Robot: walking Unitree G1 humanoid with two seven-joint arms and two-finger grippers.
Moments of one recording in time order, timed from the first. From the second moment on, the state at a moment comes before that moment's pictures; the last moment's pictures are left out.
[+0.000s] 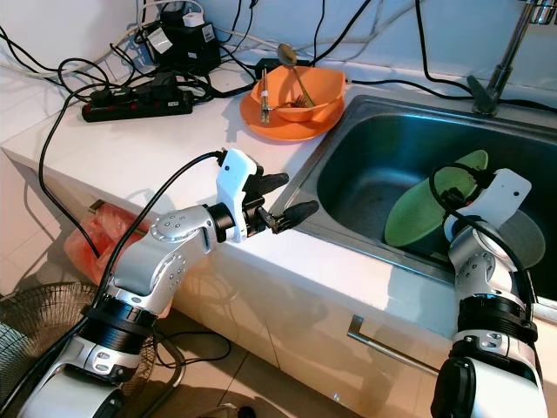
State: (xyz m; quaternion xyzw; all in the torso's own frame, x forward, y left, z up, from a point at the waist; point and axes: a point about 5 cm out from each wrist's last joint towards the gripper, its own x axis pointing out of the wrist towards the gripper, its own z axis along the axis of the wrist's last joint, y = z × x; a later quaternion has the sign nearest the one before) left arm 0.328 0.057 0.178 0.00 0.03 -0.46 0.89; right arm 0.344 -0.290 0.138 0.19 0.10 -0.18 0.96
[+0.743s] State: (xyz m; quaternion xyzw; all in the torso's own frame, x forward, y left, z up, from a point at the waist) left arm 0.329 0.057 0.176 0.00 0.03 -0.45 0.89; right arm 0.330 -0.321 0.133 0.08 0.12 -0.29 0.95
